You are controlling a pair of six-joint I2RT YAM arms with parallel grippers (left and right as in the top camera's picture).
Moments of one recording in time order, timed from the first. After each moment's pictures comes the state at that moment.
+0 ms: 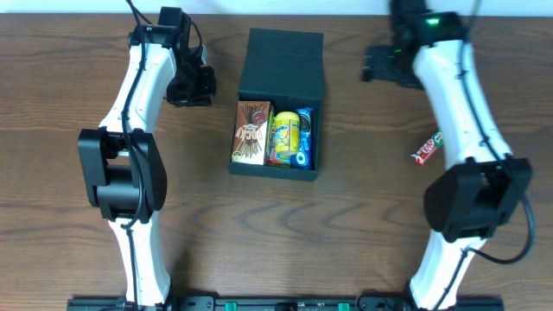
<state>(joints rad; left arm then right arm) -0.08 2.21 1.95 -1.19 0.26 -0.17 0.08 2.07 2.05 -1.24 0.20 0.32</state>
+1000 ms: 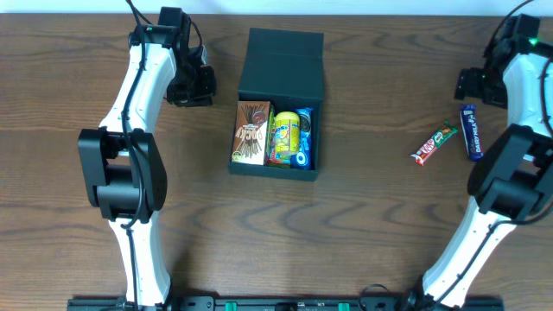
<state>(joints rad) -0.08 2.21 1.95 -1.19 0.26 -0.17 -0.35 2.33 2.05 -1.04 0.15 -0.05</state>
